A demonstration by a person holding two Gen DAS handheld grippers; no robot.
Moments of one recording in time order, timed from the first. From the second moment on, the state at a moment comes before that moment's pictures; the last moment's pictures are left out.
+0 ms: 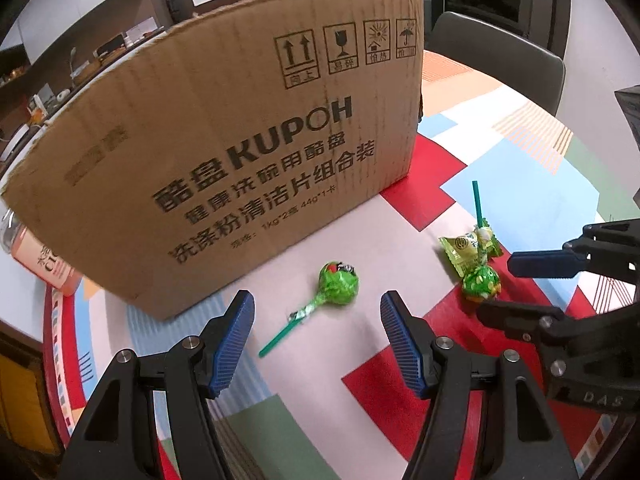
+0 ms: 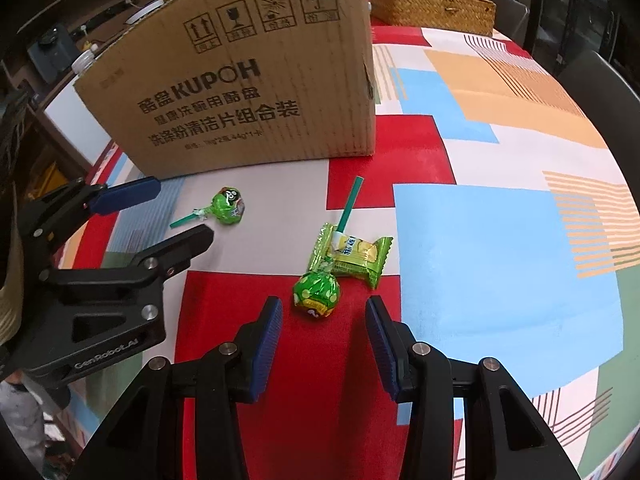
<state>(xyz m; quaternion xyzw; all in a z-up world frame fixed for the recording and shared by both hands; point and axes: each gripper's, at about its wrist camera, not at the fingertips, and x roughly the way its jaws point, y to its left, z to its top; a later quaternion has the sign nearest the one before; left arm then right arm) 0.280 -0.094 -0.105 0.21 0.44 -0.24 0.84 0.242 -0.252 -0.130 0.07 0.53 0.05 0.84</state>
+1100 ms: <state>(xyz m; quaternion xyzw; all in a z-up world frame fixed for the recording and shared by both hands) 0.291 -0.115 -0.131 0.16 0.48 -0.26 0.82 0.250 -0.257 -0.132 0.08 0.53 0.06 0.84</state>
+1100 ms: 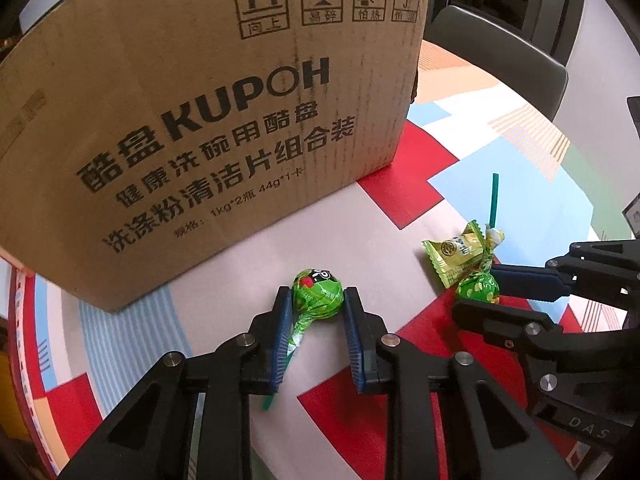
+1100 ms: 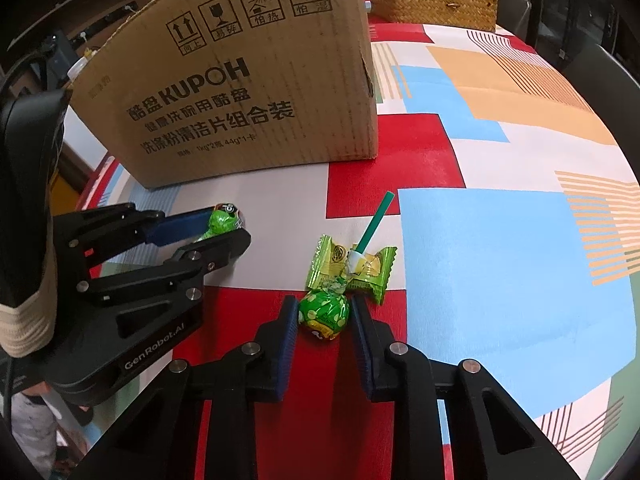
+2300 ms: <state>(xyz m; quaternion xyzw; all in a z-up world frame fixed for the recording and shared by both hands) 0.261 -0.073 0.013 0.09 0.33 -0.22 0.91 0.244 -0.248 -0.013 0.05 0.39 0.08 0.92</state>
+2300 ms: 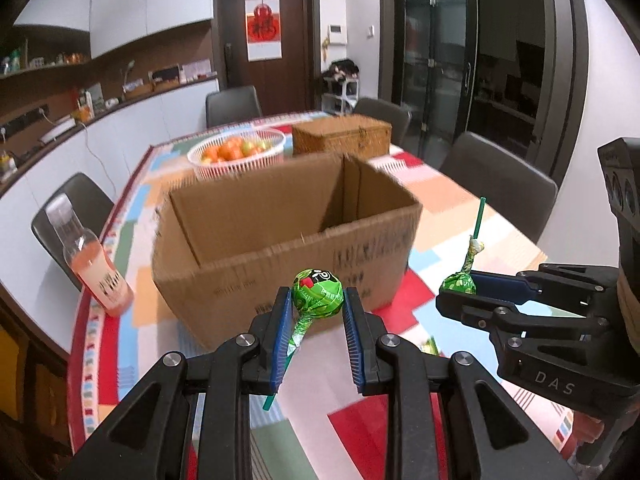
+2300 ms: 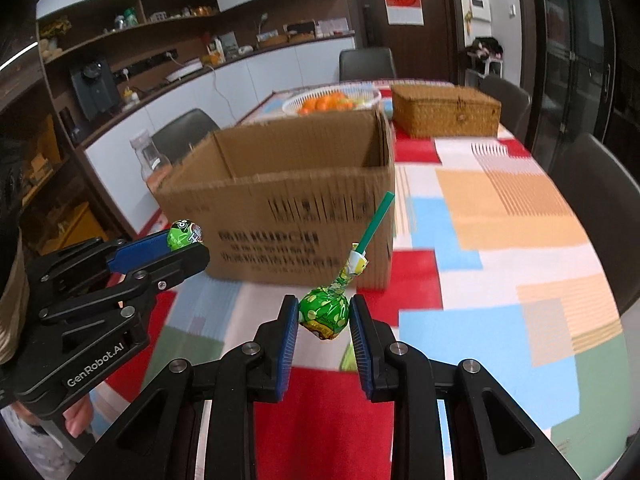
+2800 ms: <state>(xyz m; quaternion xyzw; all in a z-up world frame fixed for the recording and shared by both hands) 0.301 -0.063 0.060 0.07 0.30 -0.19 0.93 0.293 -0.245 0.036 0.04 0.34 0.09 0.94</state>
